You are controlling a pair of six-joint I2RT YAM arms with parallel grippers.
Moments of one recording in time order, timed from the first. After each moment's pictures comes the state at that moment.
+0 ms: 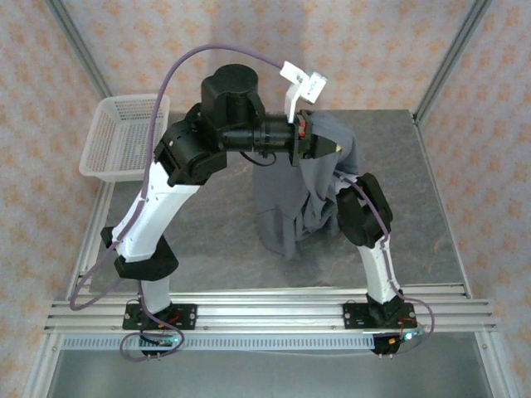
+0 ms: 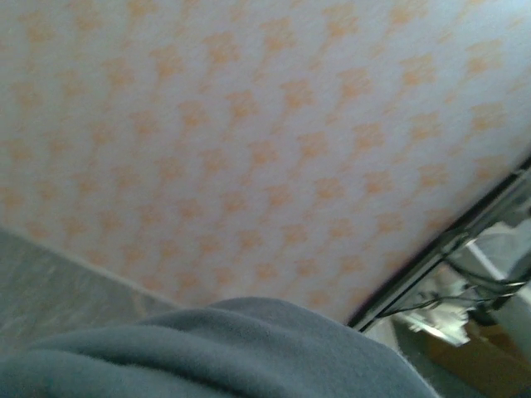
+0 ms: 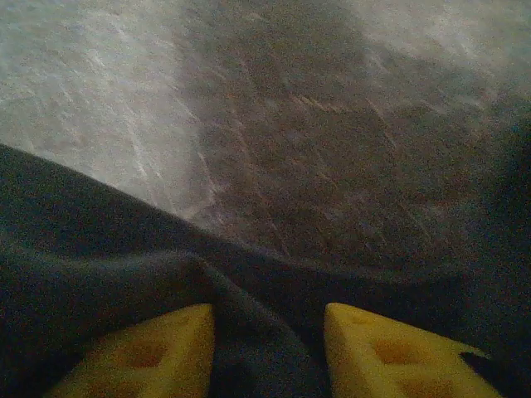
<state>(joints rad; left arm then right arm) -0.90 1.85 2.65 -0.92 0.51 -0.45 0.66 2.11 1.72 -1.07 -0.03 0.53</state>
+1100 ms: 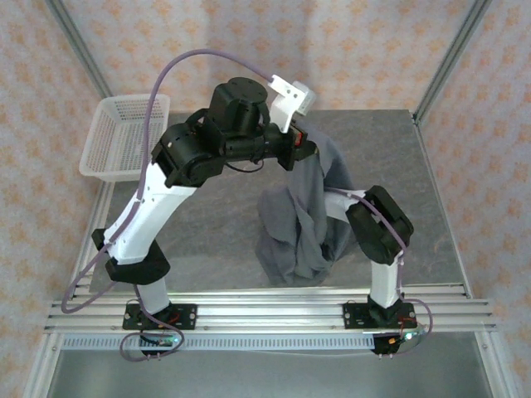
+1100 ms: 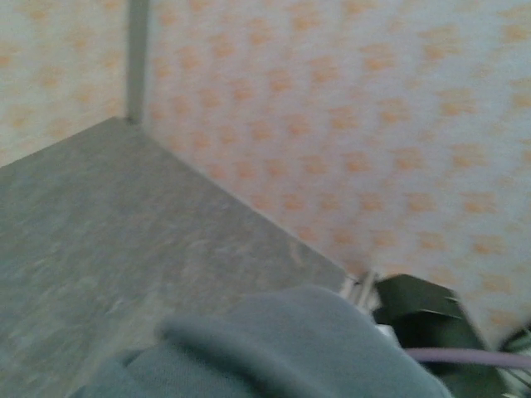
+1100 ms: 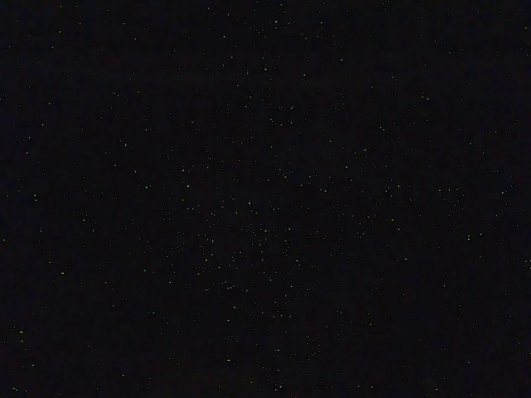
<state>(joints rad) -0.87 1.79 2.54 -1.12 0.15 -0.31 0.74 1.90 1.22 -1.11 -0.07 0.52</state>
